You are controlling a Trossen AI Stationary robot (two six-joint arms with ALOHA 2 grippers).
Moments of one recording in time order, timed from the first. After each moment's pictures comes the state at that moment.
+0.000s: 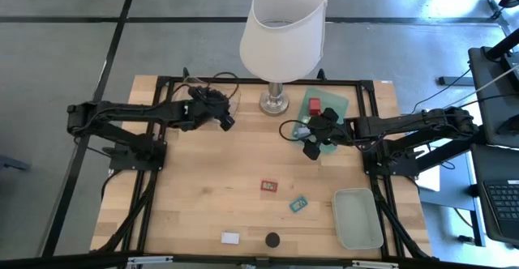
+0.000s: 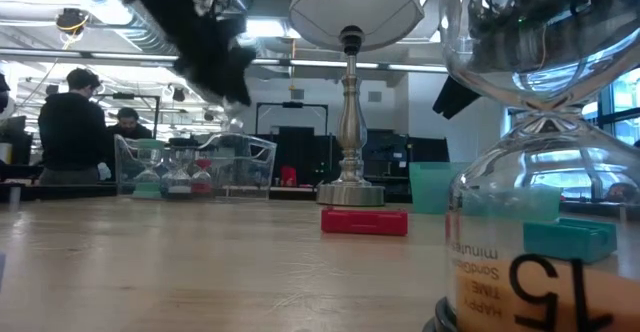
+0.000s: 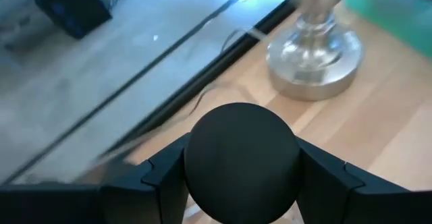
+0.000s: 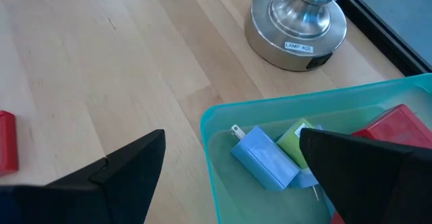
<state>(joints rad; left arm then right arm) 0.22 1.24 0.82 -0.34 -0.66 -0.25 0.05 1.18 0.76 -0.49 0.41 0.38</state>
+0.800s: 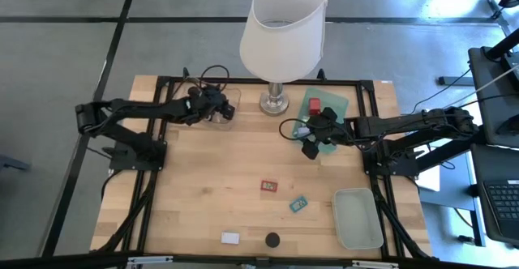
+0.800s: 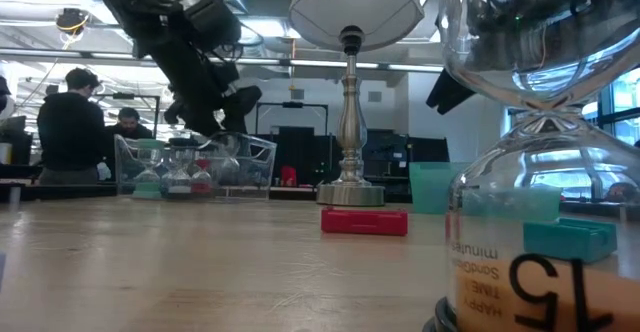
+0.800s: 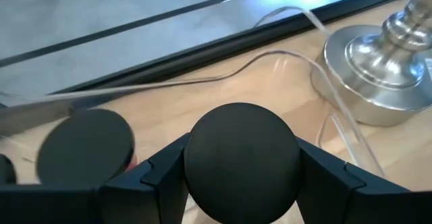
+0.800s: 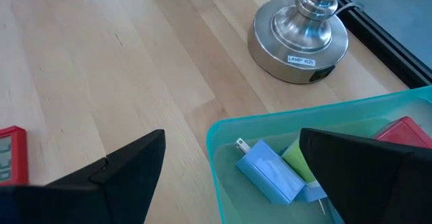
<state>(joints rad) 0.43 1.35 0.66 -0.06 -0.52 -0.51 0.05 1.18 0.76 -0.44 0.41 0.38</state>
